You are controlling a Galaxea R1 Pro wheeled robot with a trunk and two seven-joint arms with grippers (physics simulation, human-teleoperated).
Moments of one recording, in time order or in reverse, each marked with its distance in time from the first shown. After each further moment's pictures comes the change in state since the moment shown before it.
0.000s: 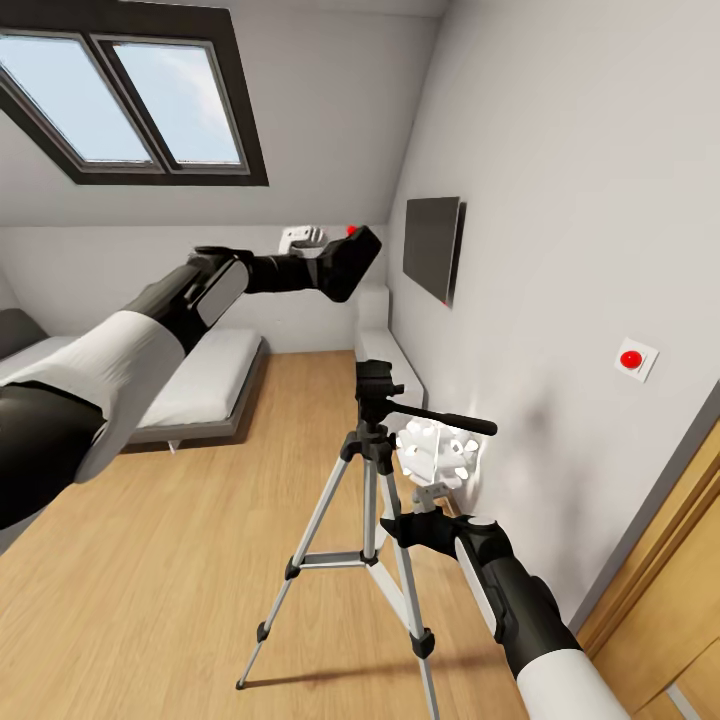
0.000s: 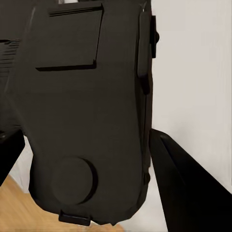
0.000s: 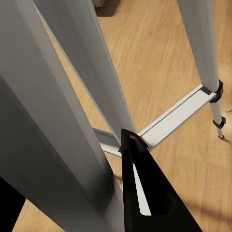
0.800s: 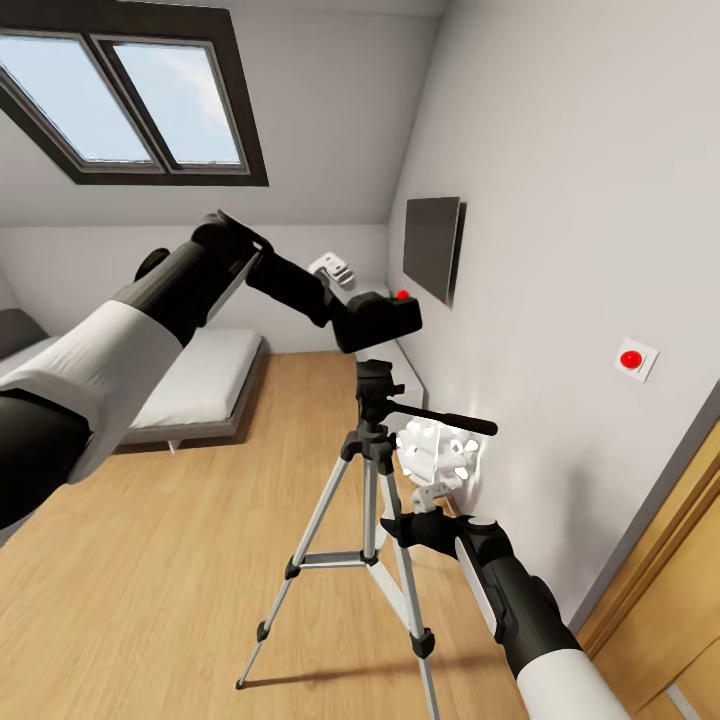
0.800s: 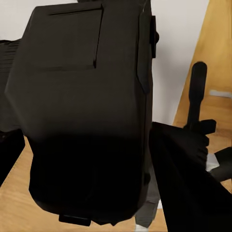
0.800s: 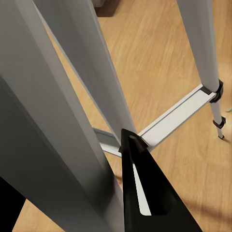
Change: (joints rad) left arm -0.002 0.018 -0.062 -0.259 -0.619 0.275 -0.649; right arm 0.000 0.000 -0.002 0.000 -0.001 0.000 -0.001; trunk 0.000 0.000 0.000
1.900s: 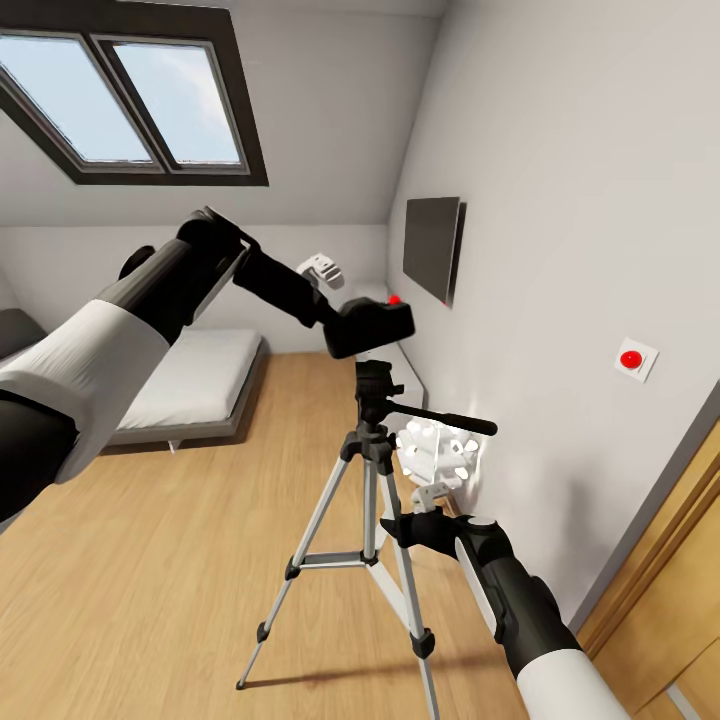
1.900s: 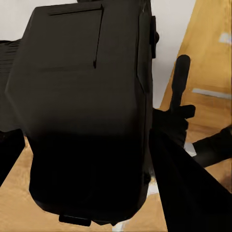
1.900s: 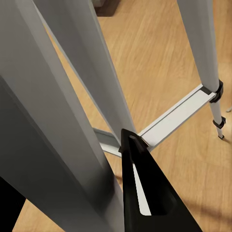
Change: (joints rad) left arm 0.000 0.037 0.002 -0.019 -0.006 0.081 -0.090; right arm 0.000 0.000 0.002 0.000 0.003 0.000 0.002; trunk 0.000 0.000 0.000
